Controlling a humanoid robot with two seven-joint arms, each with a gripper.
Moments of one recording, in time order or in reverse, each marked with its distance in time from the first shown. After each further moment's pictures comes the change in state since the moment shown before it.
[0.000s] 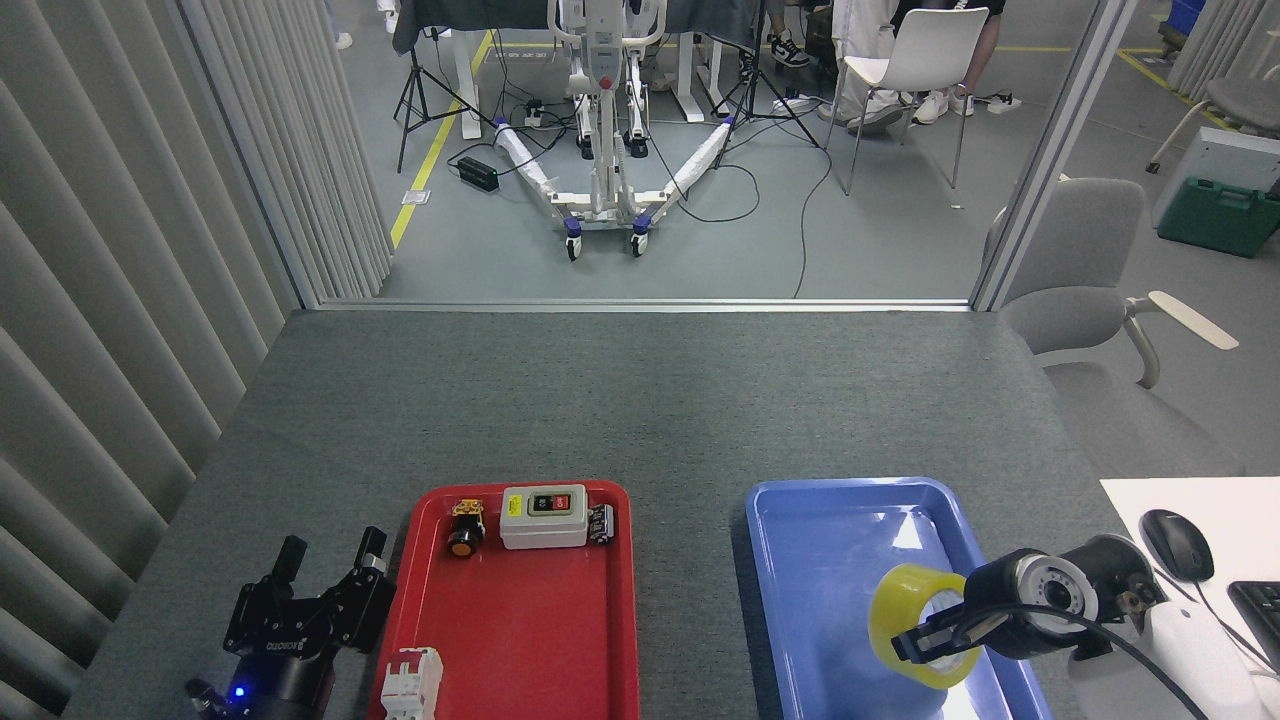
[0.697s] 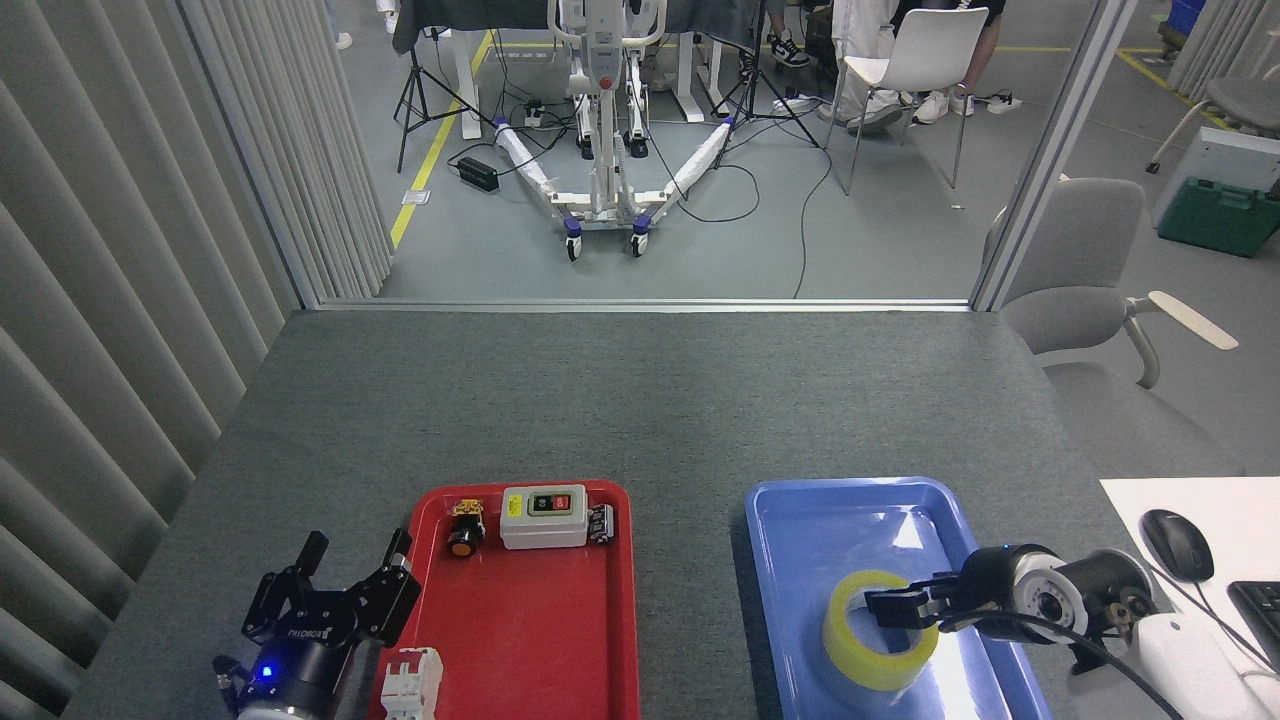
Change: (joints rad) left arm -0.046 -0.003 -0.024 0.044 -0.107 0.031 -0.086; right arm 0.040 0.006 -0.011 0.021 0.079 0.028 -0.388
